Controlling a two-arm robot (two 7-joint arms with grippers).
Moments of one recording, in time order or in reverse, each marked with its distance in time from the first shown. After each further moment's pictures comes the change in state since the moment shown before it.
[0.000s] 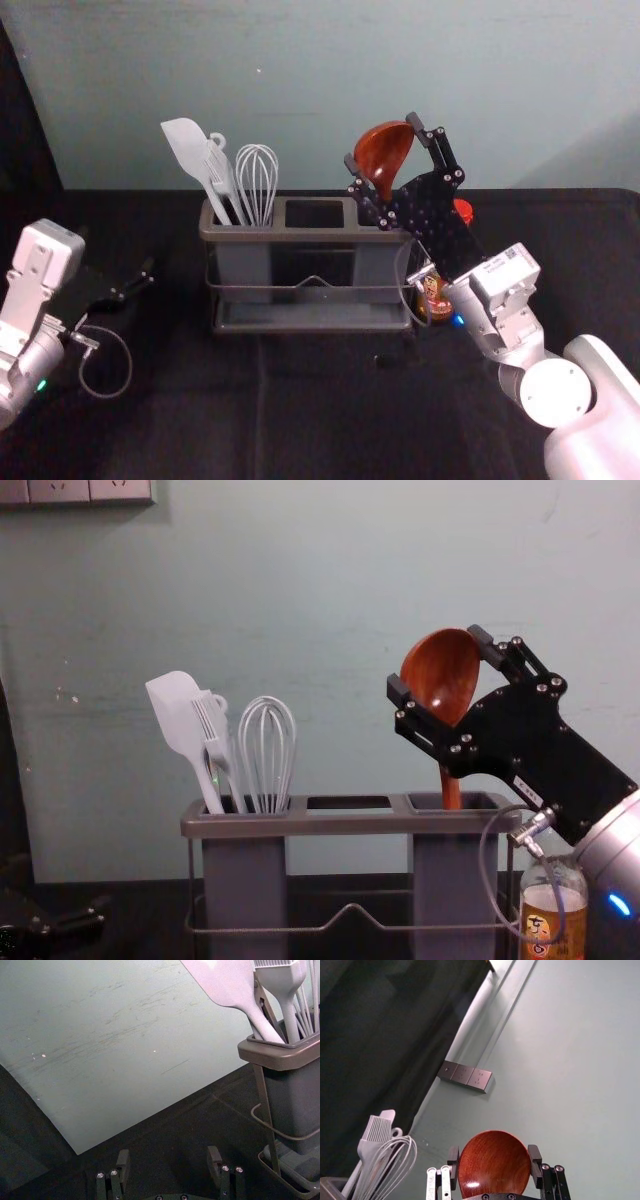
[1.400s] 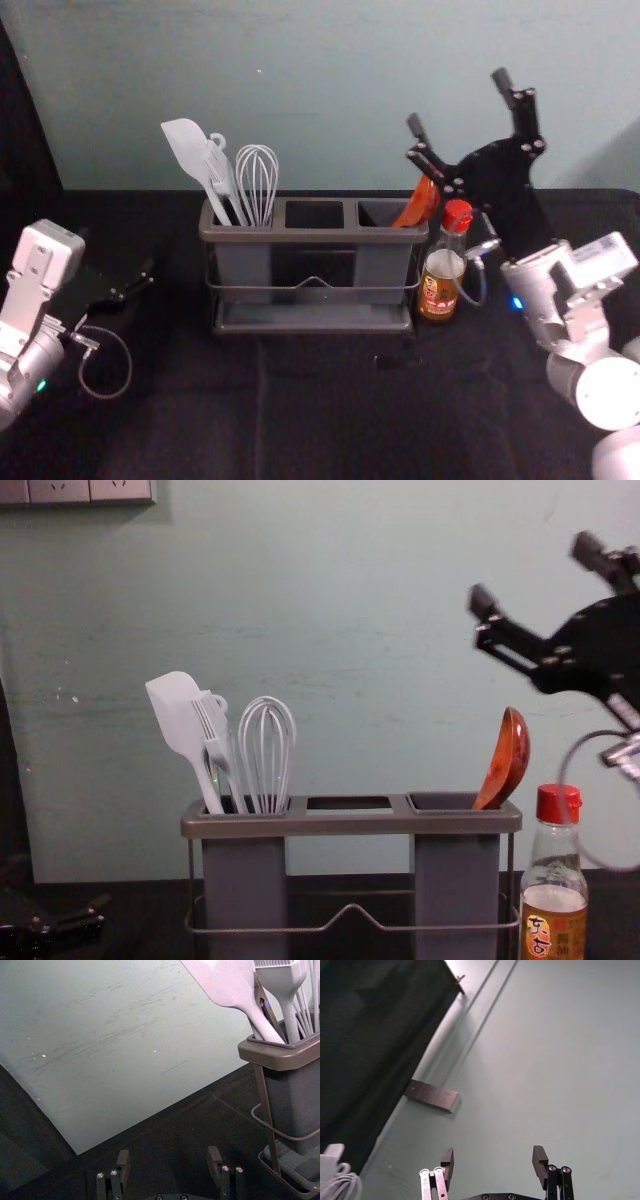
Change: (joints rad) left arm 0.000 0.000 0.000 0.000 0.000 0.000 0.000; right arm -0.089 0.019 0.088 -0.210 0.046 0.038 0.009
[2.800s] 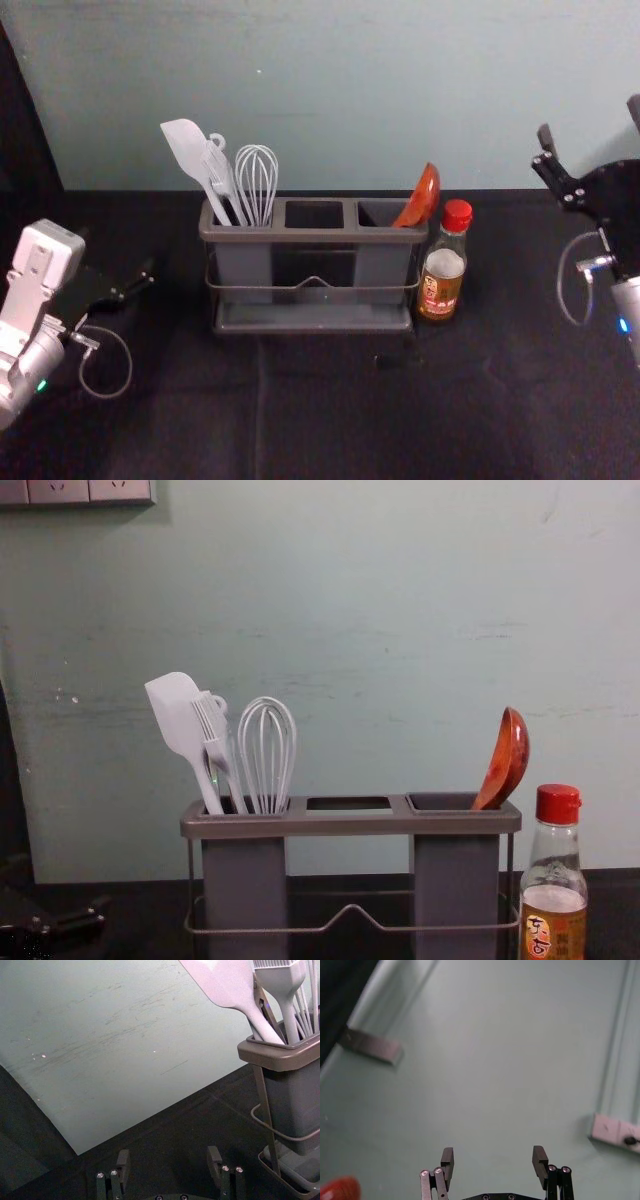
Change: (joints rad) left arm 0.000 0.000 0.000 0.000 0.000 0.000 0.000; right arm -0.145 0.036 0.208 -0.158 -0.001 0.172 -0.034
